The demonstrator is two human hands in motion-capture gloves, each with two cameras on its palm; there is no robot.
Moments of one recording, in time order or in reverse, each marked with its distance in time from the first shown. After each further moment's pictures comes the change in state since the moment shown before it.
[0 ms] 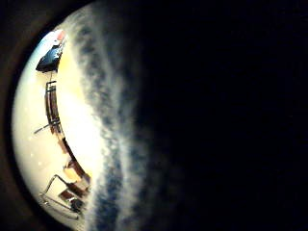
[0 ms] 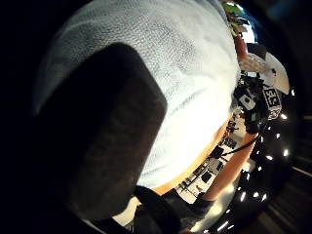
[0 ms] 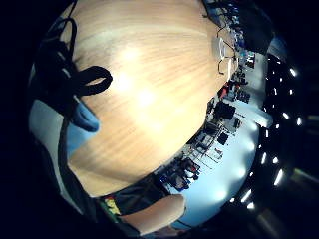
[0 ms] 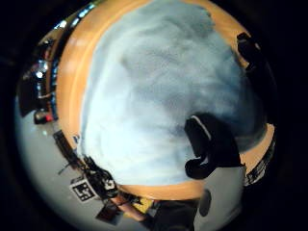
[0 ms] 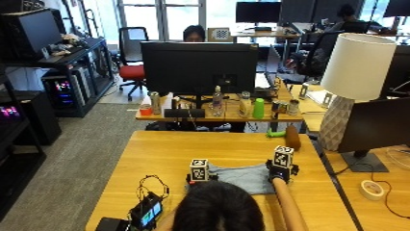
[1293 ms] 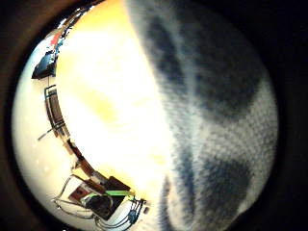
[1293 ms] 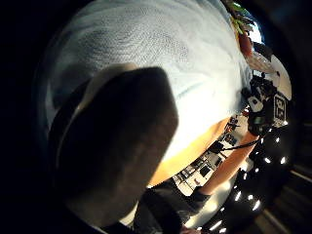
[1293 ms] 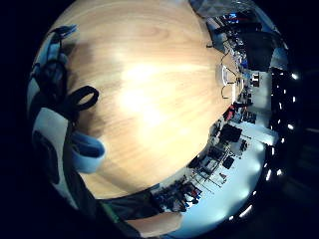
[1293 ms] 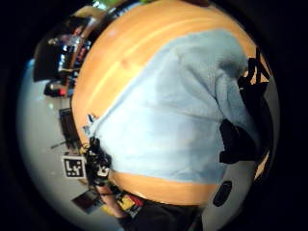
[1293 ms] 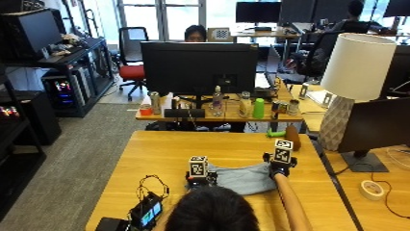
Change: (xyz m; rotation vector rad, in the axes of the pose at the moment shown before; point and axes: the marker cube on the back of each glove) left arm -0.003 0.014 -0.013 -0.193 -0.015 -0.021; right arm -0.011 0.009 -0.021 0.186 -0.071 -0.223
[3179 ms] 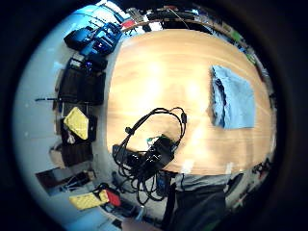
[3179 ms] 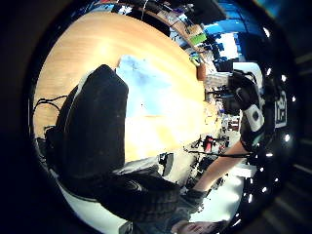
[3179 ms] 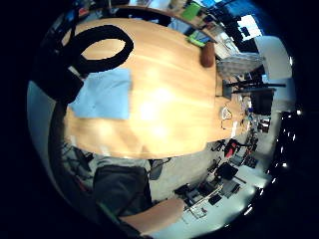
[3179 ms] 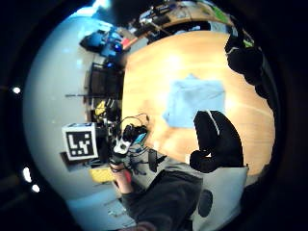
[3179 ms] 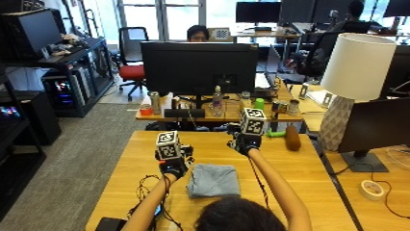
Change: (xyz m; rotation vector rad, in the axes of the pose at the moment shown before) left arm -0.106 0.086 -0.141 0.458 0.146 -0.048; right arm -0.196 0.085 -0.152 0.184 -0.130 -0.510
